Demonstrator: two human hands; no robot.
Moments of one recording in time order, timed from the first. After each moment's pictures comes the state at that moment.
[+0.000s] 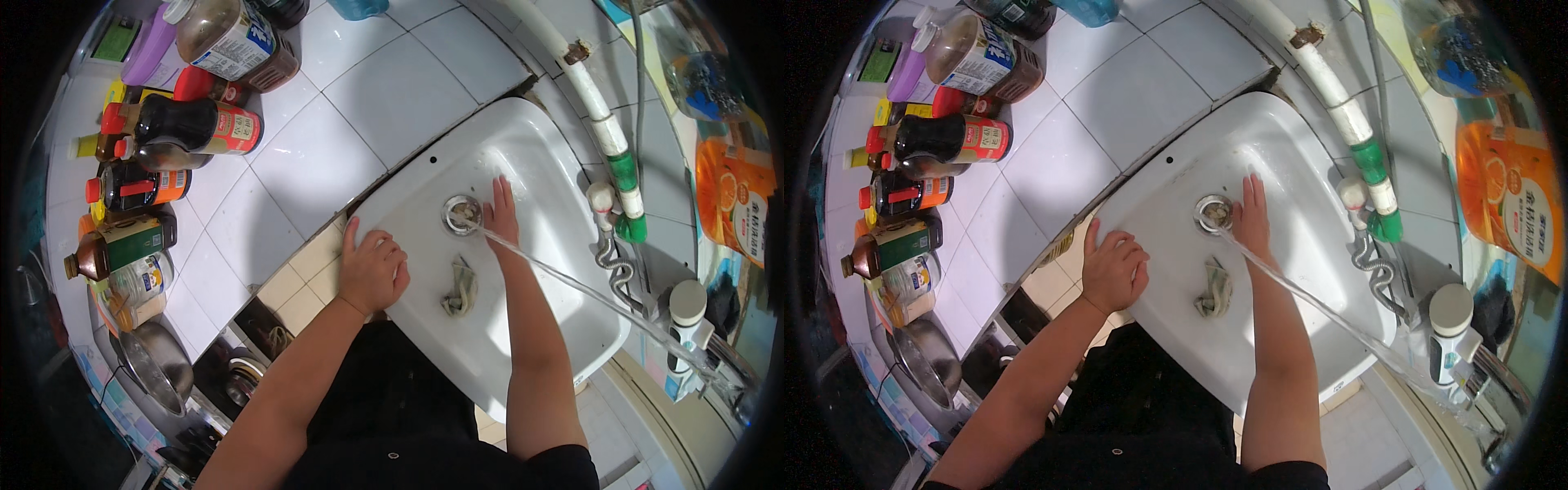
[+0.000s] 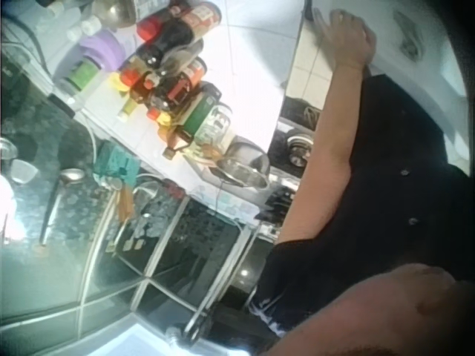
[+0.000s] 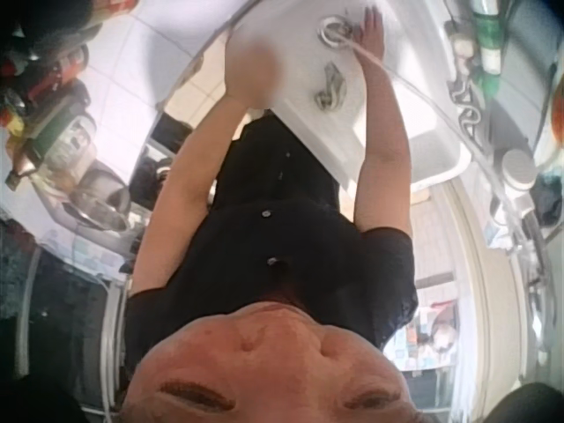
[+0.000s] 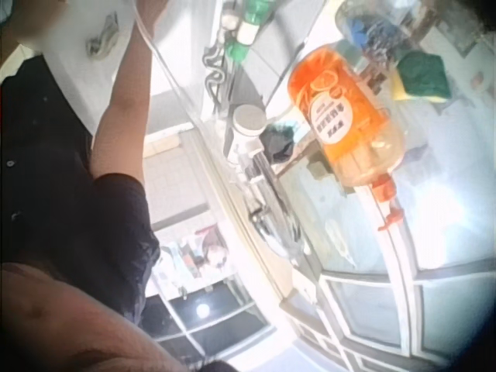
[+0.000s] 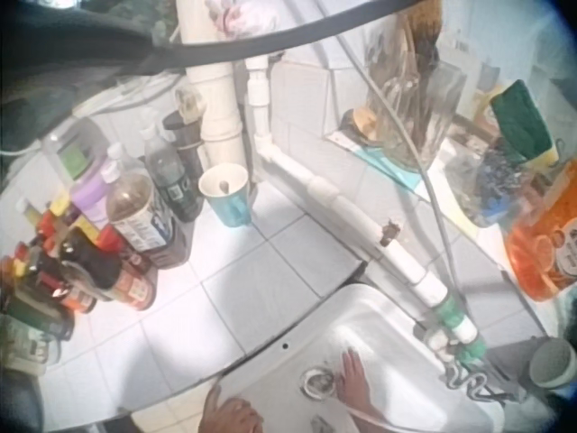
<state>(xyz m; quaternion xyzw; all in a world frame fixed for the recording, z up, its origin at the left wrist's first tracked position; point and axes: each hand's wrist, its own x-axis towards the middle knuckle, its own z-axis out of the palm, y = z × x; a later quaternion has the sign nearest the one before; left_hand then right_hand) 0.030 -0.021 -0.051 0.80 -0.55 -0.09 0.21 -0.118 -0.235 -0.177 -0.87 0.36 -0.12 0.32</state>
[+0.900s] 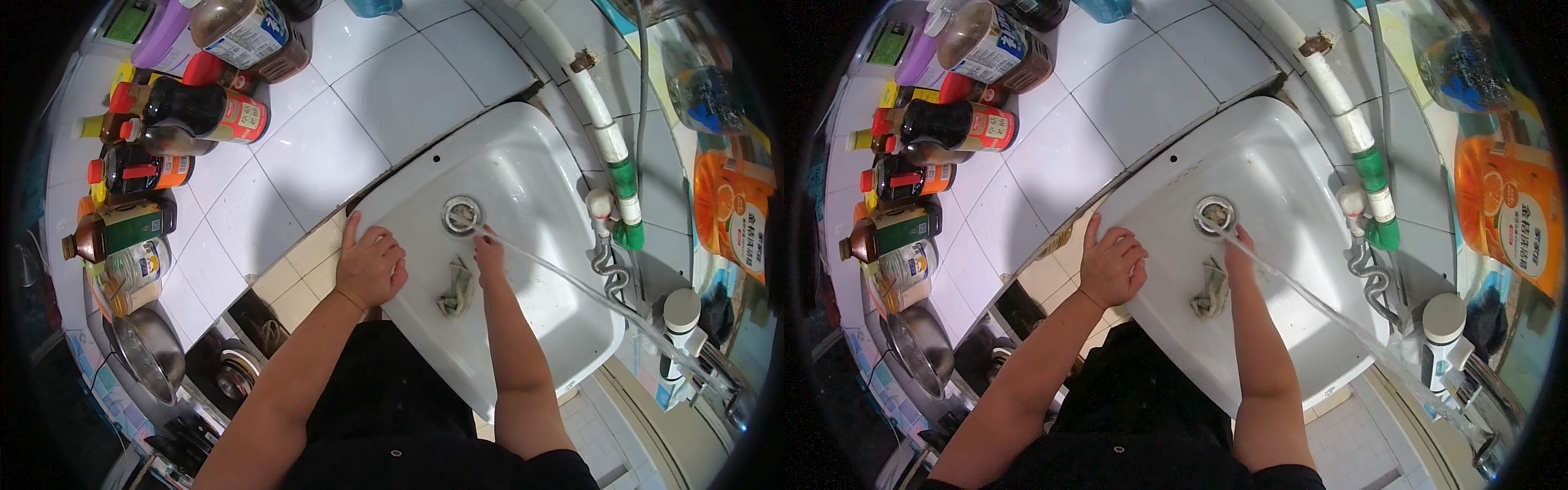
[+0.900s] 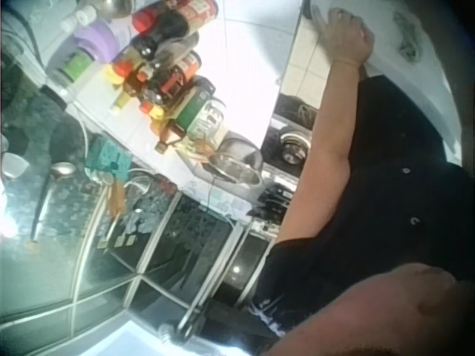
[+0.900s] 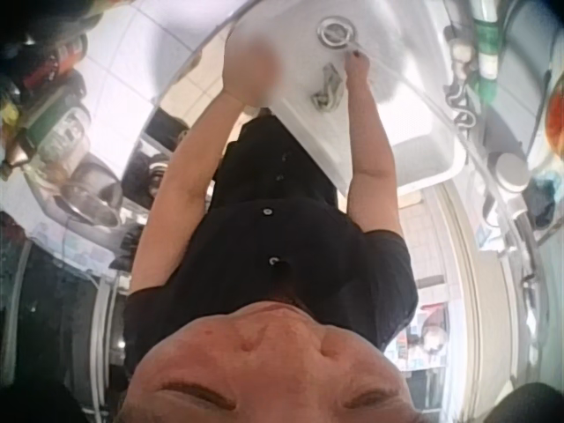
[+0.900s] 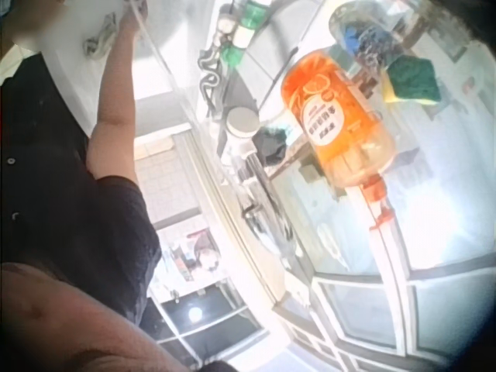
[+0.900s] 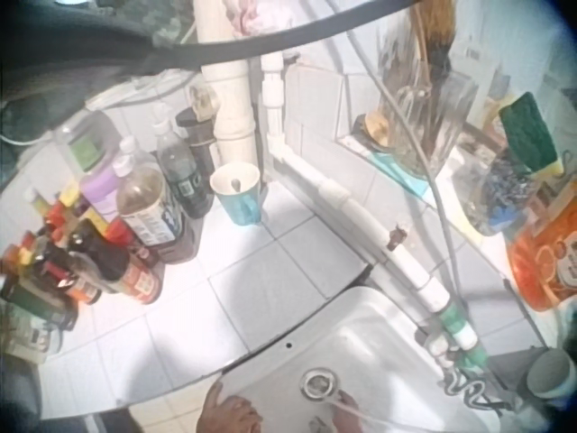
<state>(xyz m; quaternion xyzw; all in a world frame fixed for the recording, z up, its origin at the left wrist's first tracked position) 0.031 -0.019 -0.051 0.80 -0.55 -0.09 0.22 -0.164 -0.184 -0.237 -0.57 0.60 -0.04 0.56</state>
